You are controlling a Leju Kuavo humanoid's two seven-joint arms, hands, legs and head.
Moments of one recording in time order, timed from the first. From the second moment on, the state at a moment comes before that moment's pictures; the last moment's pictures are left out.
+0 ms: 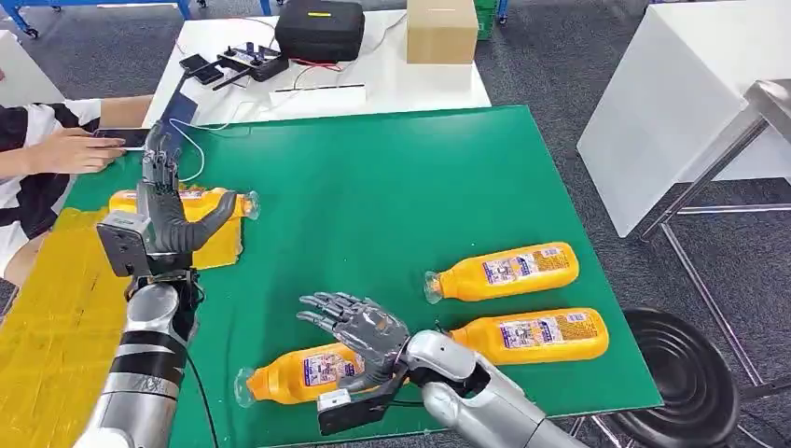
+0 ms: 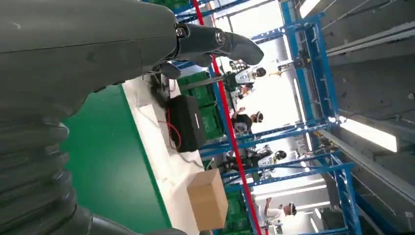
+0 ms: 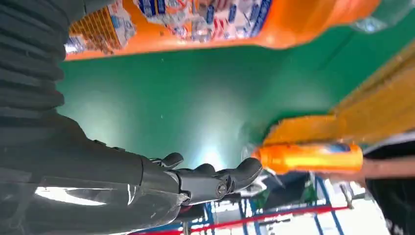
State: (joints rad) left arm -0.45 -0.10 0.06 -1.19 -0.33 0.18 -0.57; right arm -0.39 0.00 0.94 -1.16 0.74 0.00 -0.29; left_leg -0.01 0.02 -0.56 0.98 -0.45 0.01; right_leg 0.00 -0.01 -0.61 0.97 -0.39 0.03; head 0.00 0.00
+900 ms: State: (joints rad) left arm -0.46 -0.11 0.04 -1.15 -0.29 0.18 -0.58; right arm -0.58 -0.05 1.13 -0.93 0.76 0.07 -0.26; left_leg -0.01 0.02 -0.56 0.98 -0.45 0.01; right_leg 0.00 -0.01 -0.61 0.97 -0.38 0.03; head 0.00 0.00
